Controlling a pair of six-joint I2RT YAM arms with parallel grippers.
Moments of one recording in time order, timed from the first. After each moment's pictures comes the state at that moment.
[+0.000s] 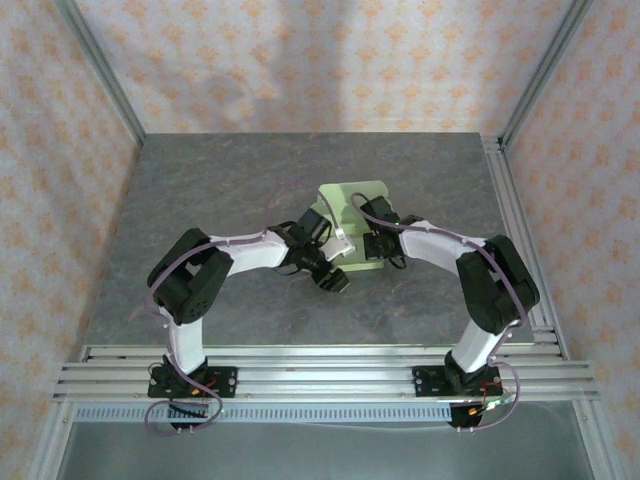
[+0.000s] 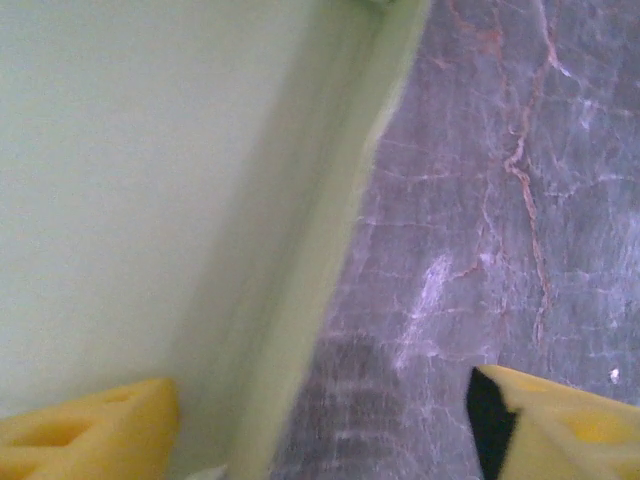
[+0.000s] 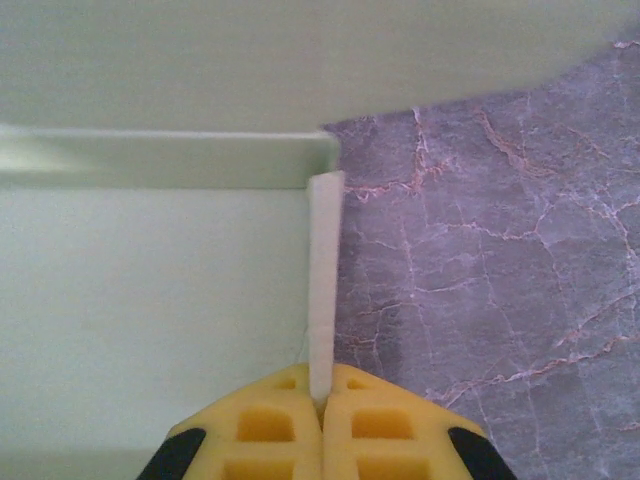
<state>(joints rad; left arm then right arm) -0.65 1.86 1.08 -0.28 0.41 0.18 0.52 1.70 1.01 -0.49 0.20 0.36</state>
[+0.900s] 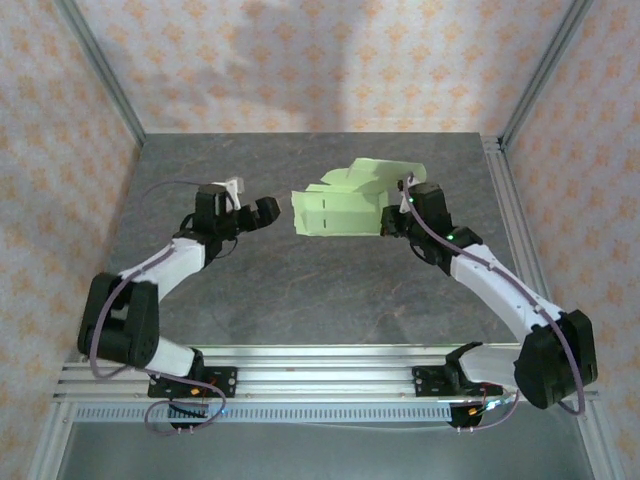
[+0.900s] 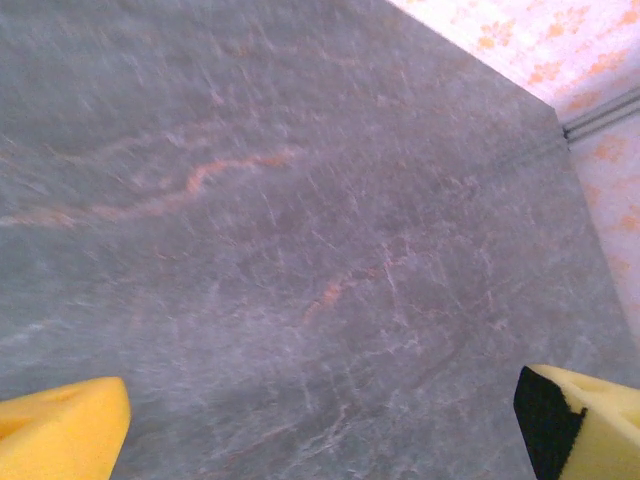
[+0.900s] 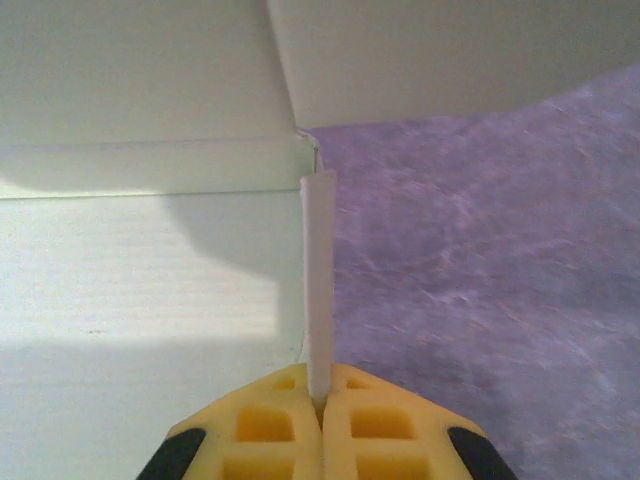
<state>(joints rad) -0.15 1.49 0.78 0.12 0.37 -0.59 0.41 1.22 0.90 -0.29 -0.09 0.40</state>
